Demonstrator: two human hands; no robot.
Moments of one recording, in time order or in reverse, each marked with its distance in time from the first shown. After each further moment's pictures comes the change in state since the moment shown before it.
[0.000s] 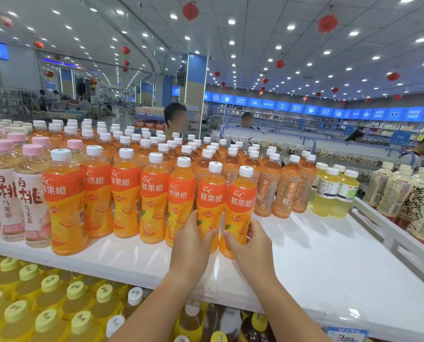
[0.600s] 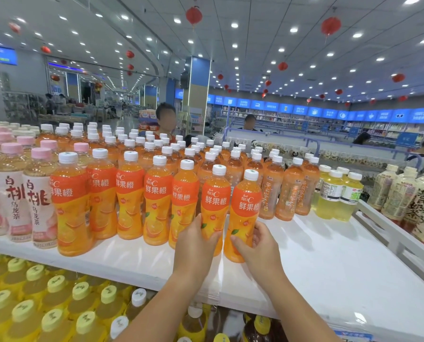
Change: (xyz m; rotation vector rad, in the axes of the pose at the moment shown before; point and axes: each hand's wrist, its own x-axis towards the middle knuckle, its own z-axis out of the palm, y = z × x) left_hand -0.002 0.002 0.000 0.042 0.021 0.000; right_hand 0.008 0.012 -0.011 0.128 -0.055 0.085
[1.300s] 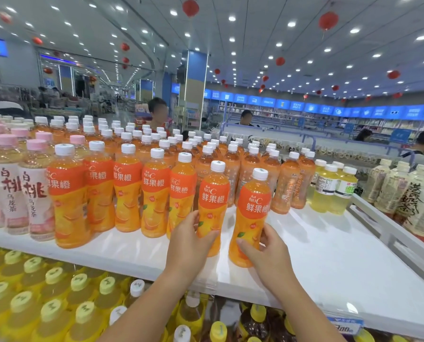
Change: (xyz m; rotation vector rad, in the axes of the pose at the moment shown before) left_hand -0.015 0.011 -0.017 -0.135 -0.067 -0.036; right_hand -0.028 -0.003 -0.025 -0.061 -0.040 -0.032
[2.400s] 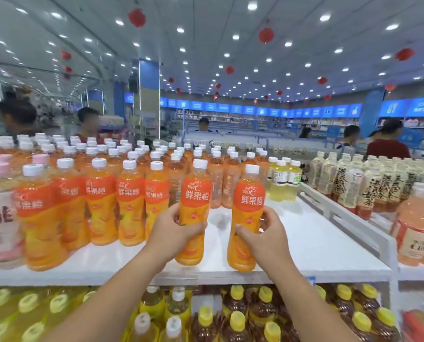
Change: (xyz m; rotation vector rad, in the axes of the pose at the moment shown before) left_hand 0.006 0.035 -0.025 -0.213 -0.292 -0.076; right_hand -0.044 -0.061 -0.032 -0.057 0.333 -0.038
